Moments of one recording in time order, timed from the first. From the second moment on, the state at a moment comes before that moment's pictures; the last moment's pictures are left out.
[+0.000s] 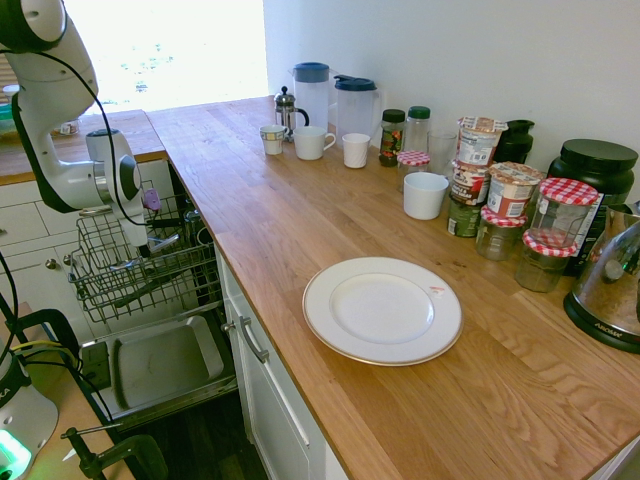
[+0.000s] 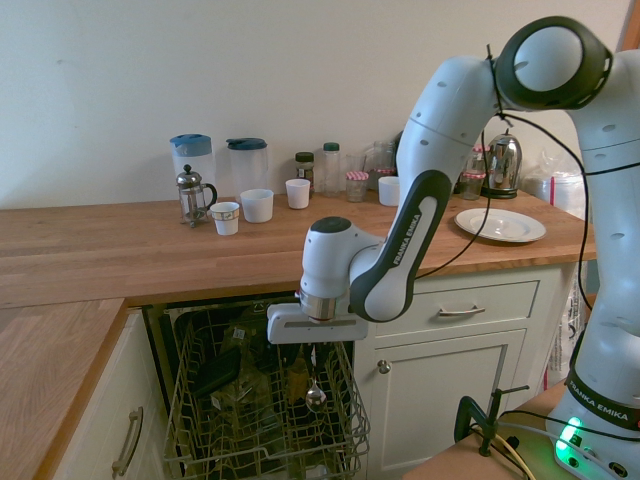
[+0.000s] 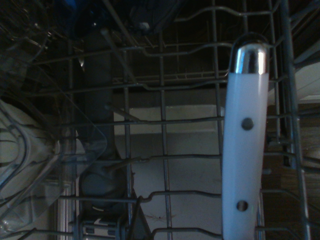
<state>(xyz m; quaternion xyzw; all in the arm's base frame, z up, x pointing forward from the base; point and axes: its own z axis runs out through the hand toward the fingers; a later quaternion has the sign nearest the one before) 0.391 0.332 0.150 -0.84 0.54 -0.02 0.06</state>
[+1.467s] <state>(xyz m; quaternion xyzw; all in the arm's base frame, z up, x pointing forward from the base) 0.387 0.361 0.204 -0.84 0.54 -0.03 0.08</state>
